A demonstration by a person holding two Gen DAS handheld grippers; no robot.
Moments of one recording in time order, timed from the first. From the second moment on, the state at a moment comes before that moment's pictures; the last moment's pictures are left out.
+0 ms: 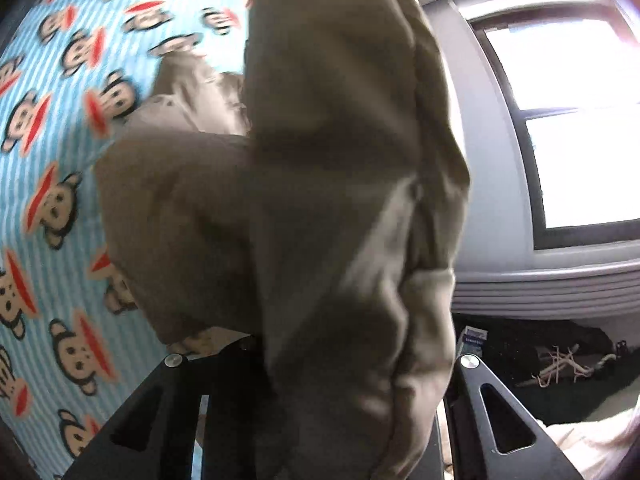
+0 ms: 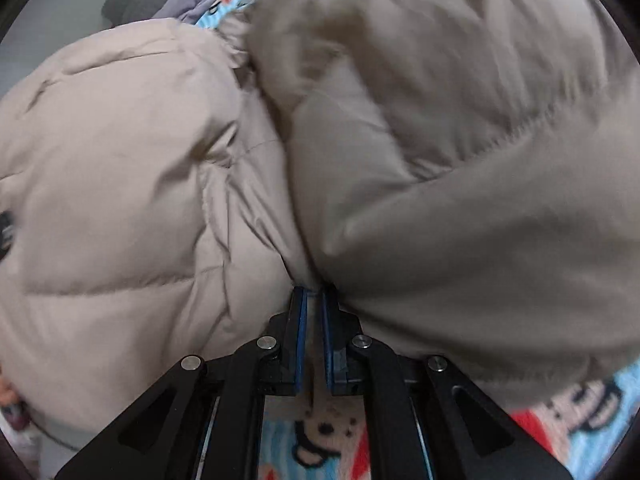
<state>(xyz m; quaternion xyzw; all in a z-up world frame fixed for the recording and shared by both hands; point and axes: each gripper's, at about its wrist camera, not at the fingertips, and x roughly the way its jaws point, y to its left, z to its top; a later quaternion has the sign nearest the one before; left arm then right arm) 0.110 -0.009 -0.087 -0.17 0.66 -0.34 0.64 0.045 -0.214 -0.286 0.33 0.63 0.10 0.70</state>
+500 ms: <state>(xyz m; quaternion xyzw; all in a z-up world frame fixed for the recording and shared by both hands) 0.131 -0.199 -0.105 -0.16 0.67 -0.41 0.59 0.036 -0.278 -0.301 0.52 0.57 0.16 0.61</state>
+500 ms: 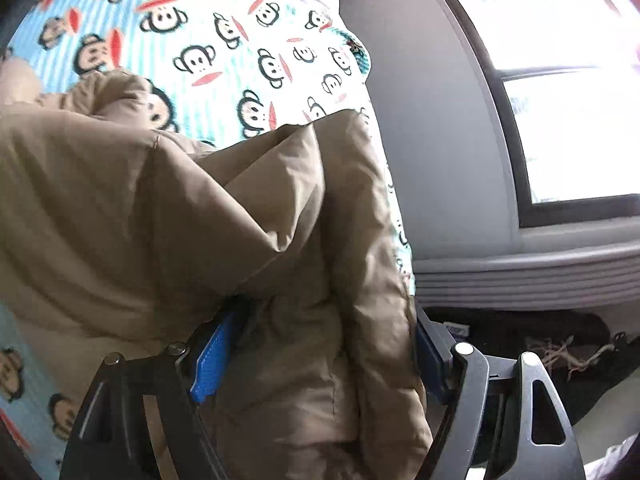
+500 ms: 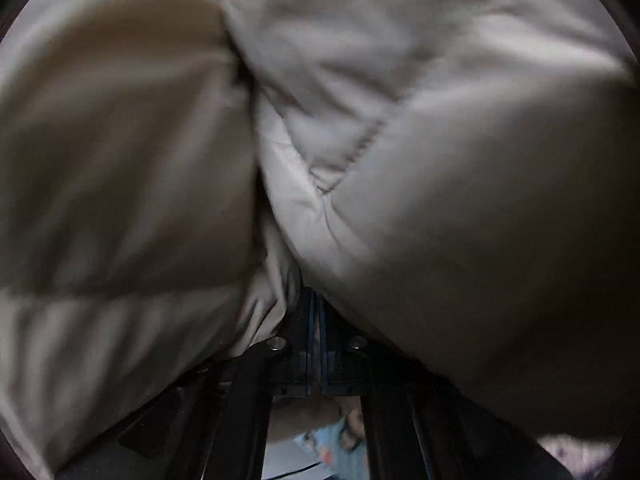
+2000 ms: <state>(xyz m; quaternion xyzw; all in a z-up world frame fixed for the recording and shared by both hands) 0.163 -0.293 -0.198 0.16 0.50 -0.23 0.82 -0.036 -0.475 -0.273 0.47 0.51 -0.06 0.72</state>
